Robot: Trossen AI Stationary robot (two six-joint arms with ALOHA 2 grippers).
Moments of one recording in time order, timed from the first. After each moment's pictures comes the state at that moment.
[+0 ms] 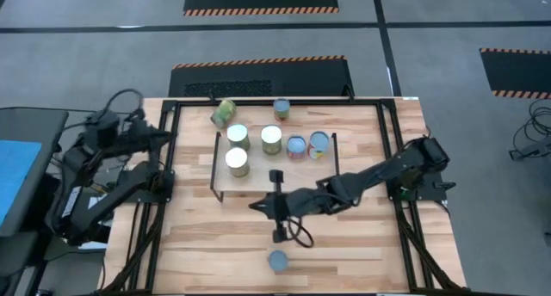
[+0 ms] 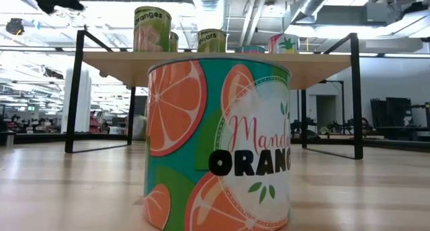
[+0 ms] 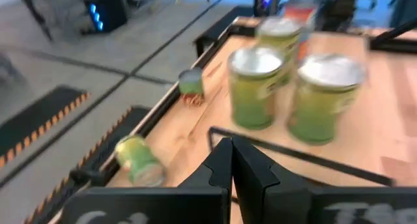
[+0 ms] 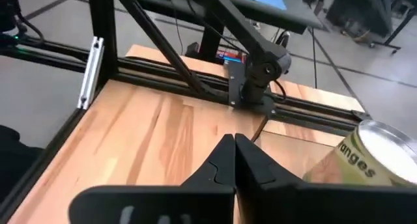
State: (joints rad) left arm 0.97 0.32 0.92 -1.03 0.47 0.29; right arm 0.37 1.80 1.55 -0.11 0.37 -0.08
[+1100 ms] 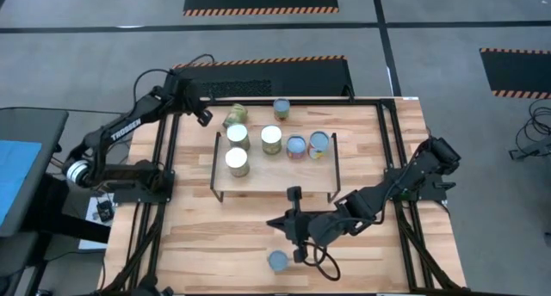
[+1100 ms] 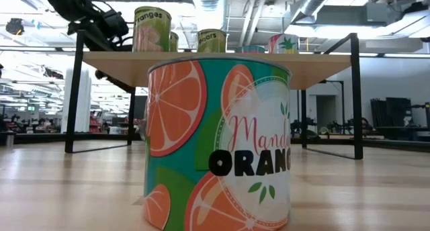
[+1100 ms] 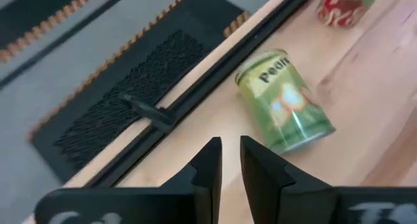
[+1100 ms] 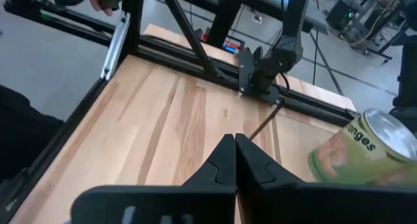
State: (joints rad) left arm 1.04 1.16 0.81 -0.46 0.12 0.24; right arm 0.54 1.72 1.50 -0.22 0.53 -0.09
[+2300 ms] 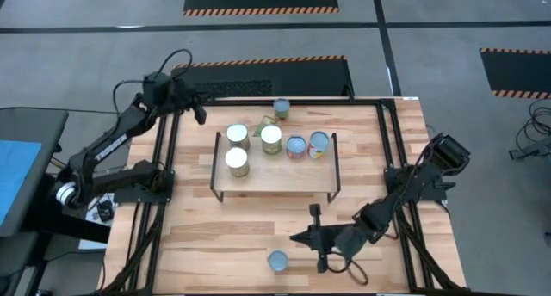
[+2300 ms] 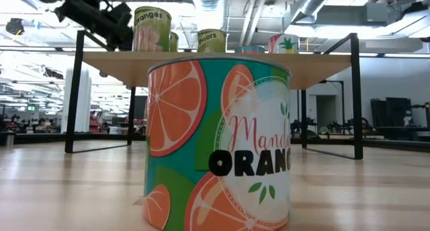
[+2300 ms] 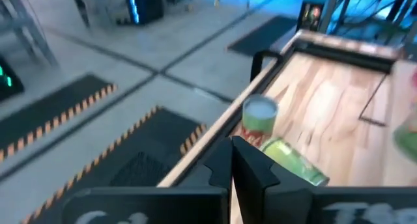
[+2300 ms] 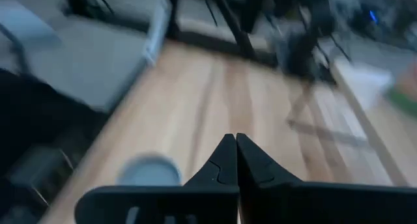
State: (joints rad) left arm 1.01 0.93 0.76 -0.19 0.38 0.18; right arm 0.67 1.64 0.97 0.27 0.60 0.04
